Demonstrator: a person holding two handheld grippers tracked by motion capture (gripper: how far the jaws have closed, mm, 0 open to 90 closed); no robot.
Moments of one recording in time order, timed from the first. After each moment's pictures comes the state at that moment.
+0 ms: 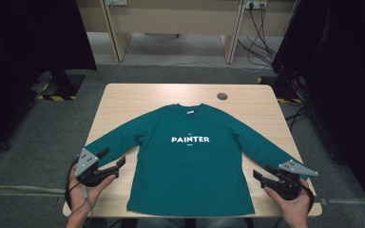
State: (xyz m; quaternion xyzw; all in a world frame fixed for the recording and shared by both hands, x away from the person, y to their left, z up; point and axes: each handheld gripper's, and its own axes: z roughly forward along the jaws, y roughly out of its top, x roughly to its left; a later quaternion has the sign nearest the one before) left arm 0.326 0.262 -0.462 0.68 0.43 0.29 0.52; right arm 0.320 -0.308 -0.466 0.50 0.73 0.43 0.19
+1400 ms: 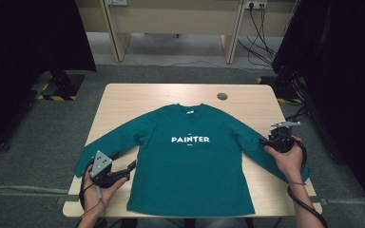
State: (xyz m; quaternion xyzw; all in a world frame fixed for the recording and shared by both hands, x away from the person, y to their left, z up) left arm 0.332 0.245 -0.482 0.70 0.43 0.28 0.50; right arm 0.467 -0.333 -0.459 0.55 0.76 0.28 0.22
